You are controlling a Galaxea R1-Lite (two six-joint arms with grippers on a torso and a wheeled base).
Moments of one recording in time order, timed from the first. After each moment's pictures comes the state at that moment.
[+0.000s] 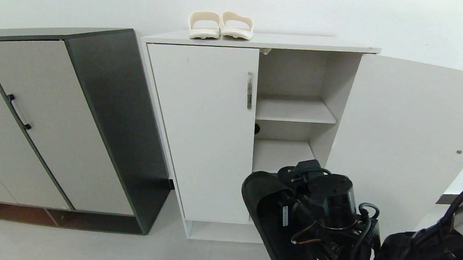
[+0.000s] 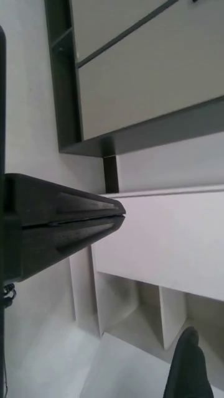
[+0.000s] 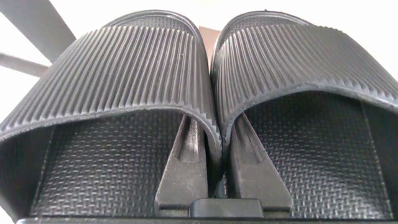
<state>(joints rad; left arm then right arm) 0.00 0.00 0.00 0.00 -0.05 0.05 0.81 1.94 -0.73 -0.86 -0.49 0.19</state>
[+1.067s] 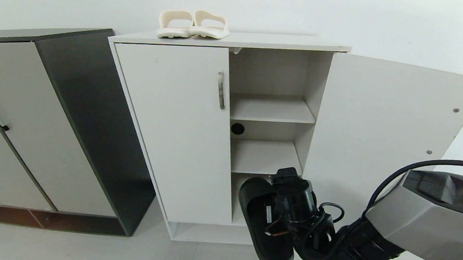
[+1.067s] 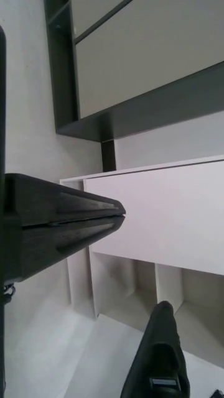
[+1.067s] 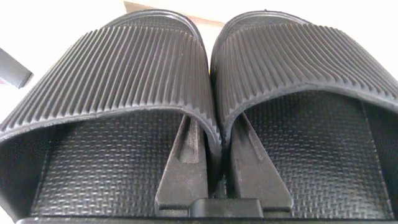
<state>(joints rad) 0.00 0.00 0.00 0.00 -0.05 0.03 0.79 2.19 -0.91 -0.86 -0.55 0.21</state>
